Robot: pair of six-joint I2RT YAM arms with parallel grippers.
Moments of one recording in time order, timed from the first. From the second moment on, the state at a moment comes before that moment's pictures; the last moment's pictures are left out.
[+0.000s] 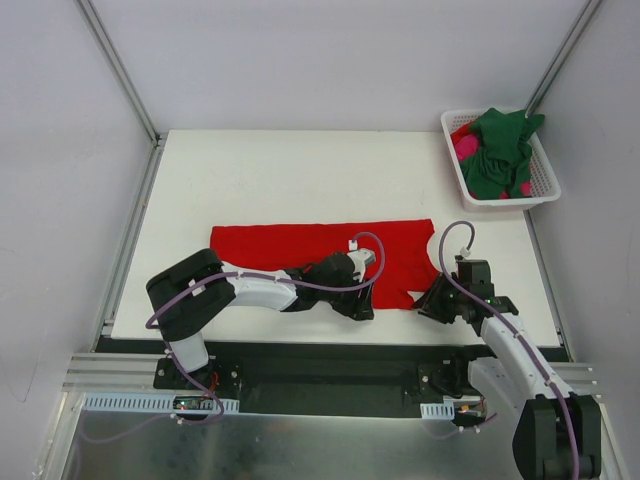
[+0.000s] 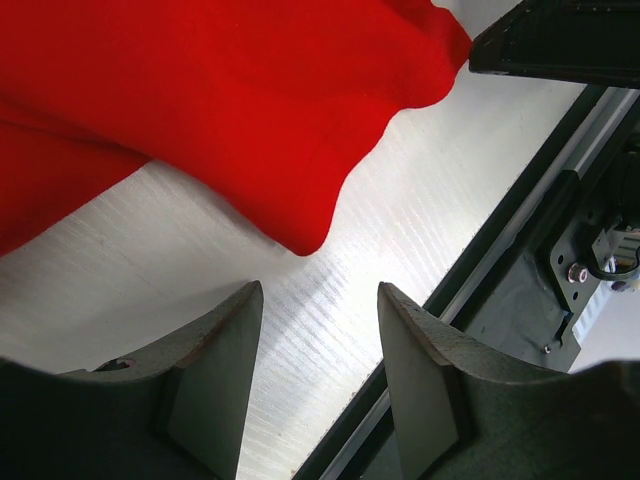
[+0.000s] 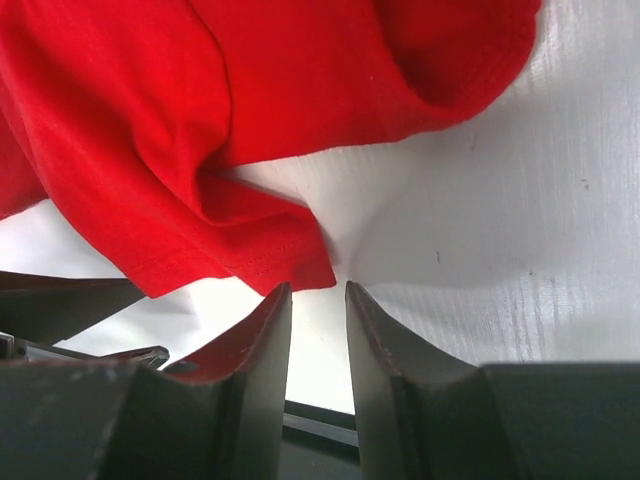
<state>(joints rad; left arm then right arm) -1.07 1.74 0.83 0.18 0.23 -0.62 0.11 0.81 0.31 -0.52 -0.29 0.63</state>
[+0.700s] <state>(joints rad) -1.07 1.74 0.83 0.18 0.23 -0.62 0.11 0.88 0.31 -0.44 -0.29 0.63</state>
